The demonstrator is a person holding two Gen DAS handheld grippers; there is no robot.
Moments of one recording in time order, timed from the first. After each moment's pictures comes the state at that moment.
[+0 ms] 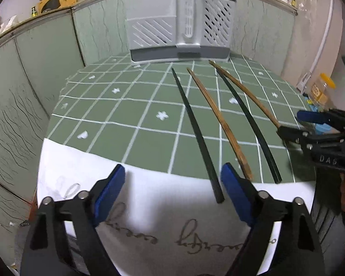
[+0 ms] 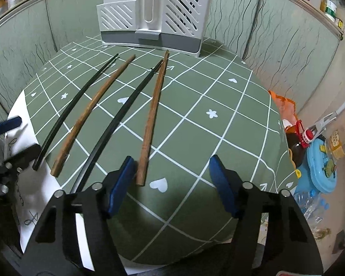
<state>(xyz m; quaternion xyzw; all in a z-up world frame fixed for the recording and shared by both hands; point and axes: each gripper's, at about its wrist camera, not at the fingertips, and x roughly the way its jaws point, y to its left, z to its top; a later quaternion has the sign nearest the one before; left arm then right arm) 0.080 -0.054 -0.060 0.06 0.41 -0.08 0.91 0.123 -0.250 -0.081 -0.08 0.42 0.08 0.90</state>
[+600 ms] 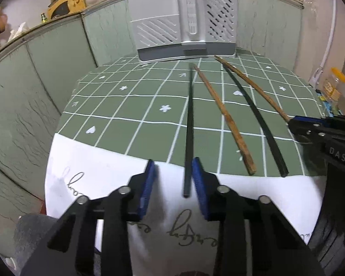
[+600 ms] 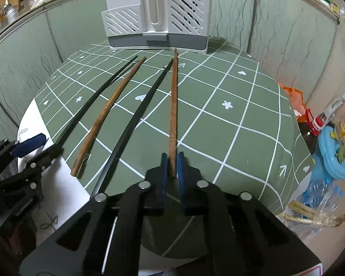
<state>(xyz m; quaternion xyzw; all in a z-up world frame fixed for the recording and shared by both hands) 0.067 -0.065 -0.062 0.08 0.39 -0.02 0.92 0.110 -0.244 -0.084 -0.02 0.42 0.08 0.90</state>
